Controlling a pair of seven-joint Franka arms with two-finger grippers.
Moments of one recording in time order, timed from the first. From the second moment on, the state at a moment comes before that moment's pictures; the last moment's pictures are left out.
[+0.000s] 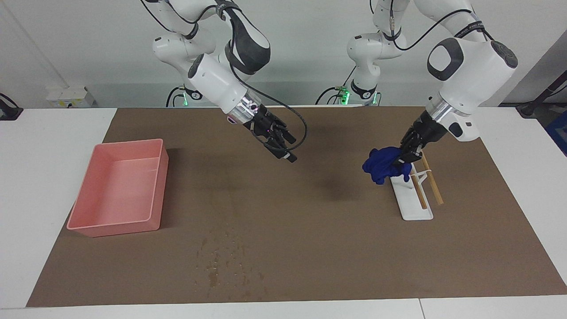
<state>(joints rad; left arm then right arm) 0.03 0.08 -0.18 -1.73 -0.40 1.93 -1.18 0.34 0.13 0.21 -1.92 0.92 2.58 1.38</state>
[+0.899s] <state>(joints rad) -0.18 0.06 -0.23 -1.77 -0.55 1.97 -1.50 0.38 0.15 0.21 -1.92 0.96 2.66 1.40</state>
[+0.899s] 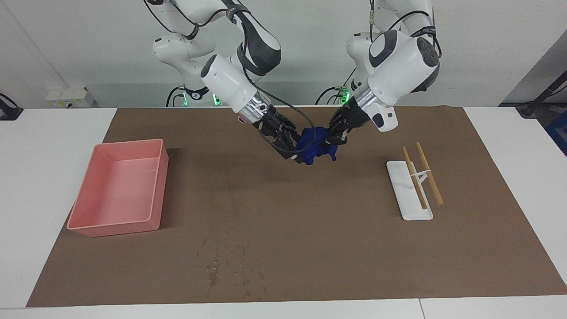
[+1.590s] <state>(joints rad) -0.26 0.05 -0.23 -1.80 -0.55 2.08 -1.56 0.38 0.15 0.20 -1.92 0.96 2.66 1.39</state>
